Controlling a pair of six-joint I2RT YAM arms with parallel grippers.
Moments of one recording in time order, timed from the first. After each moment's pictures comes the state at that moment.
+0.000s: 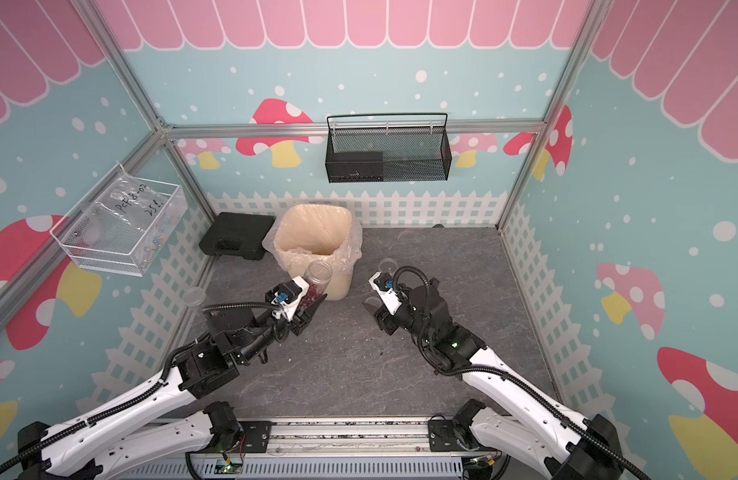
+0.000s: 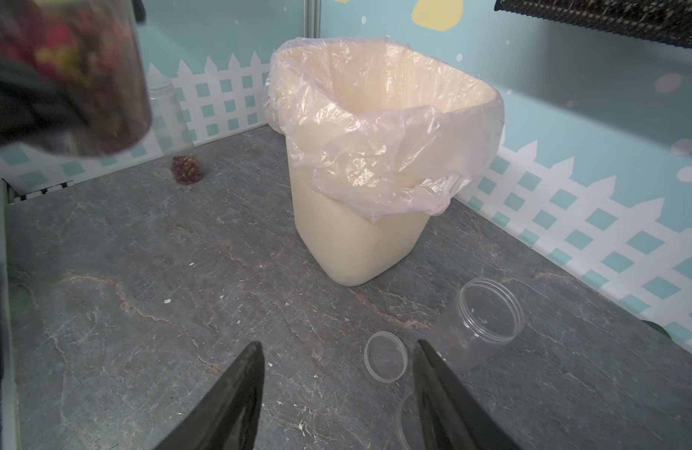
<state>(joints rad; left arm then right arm) -0.87 0.88 0.84 -0.05 -0.28 0.32 0.70 0.96 0.74 -0.08 -0.07 -0.14</state>
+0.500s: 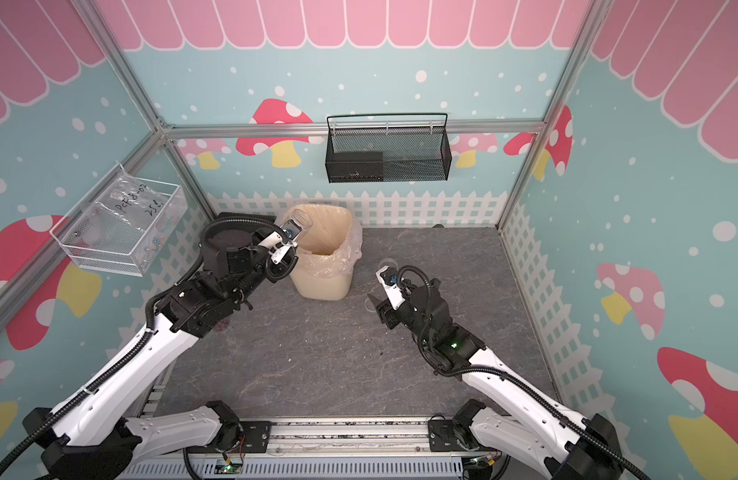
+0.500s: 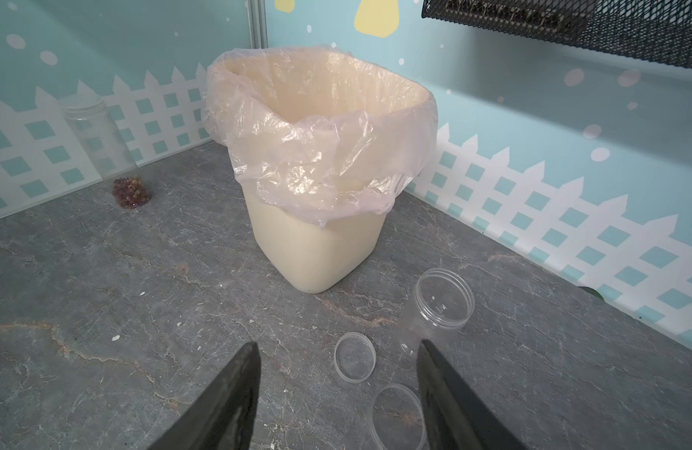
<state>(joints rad) -0.58 1.21 1.41 -0.54 -0.36 0.63 0.70 0.96 0.73 -0.03 0.04 -0.09</state>
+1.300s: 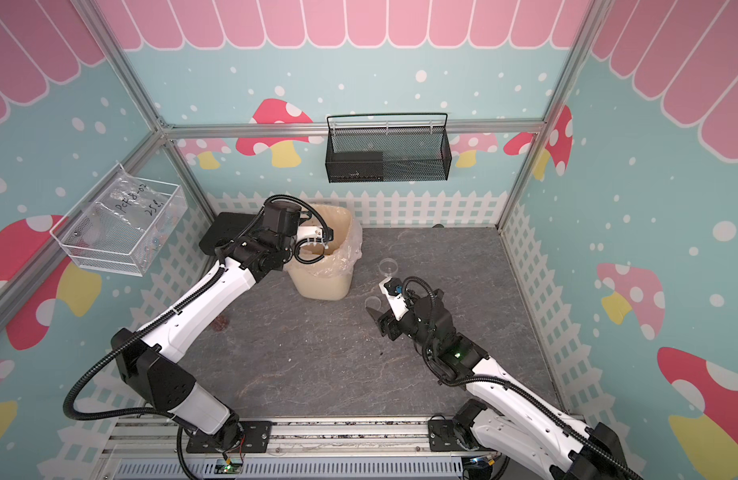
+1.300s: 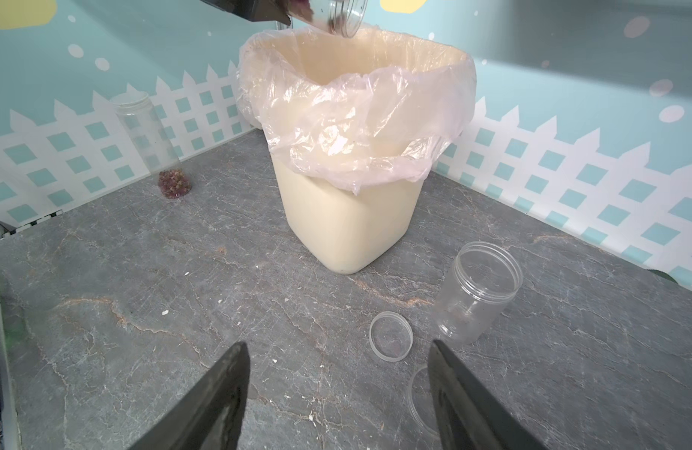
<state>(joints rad) -0.50 1.63 1.65 -0.57 -0.62 1.42 0.70 0.88 0.62 -0.01 -0.04 -0.02</state>
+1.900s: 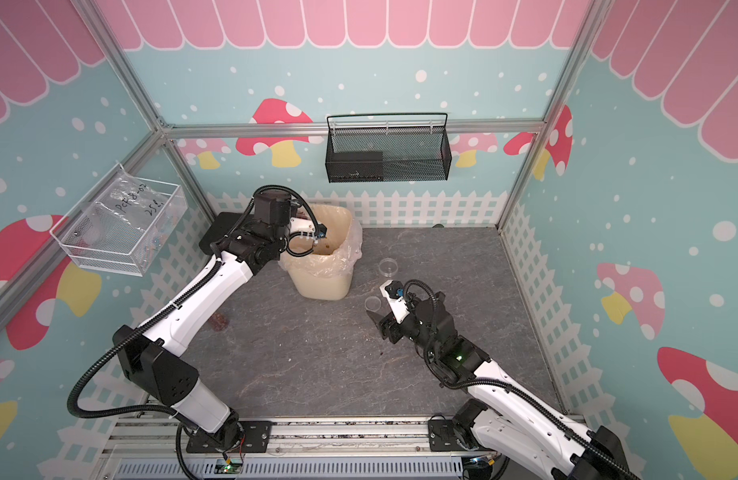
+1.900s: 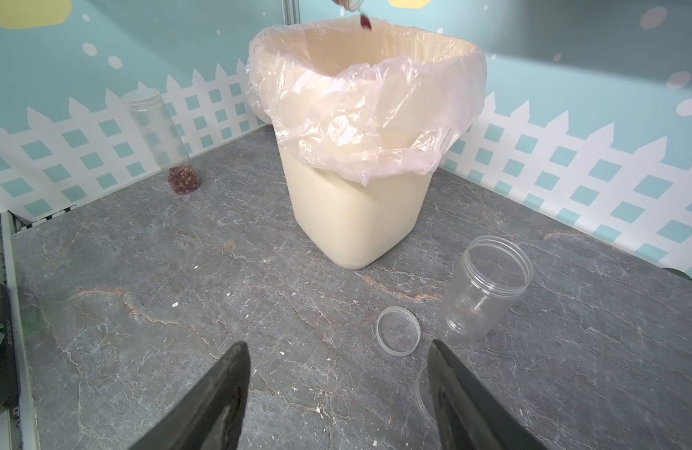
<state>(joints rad) -0.44 1.65 1.69 -0.48 -0.59 1.74 0.70 0.86 0.60 -0.02 -0.07 -0.02</state>
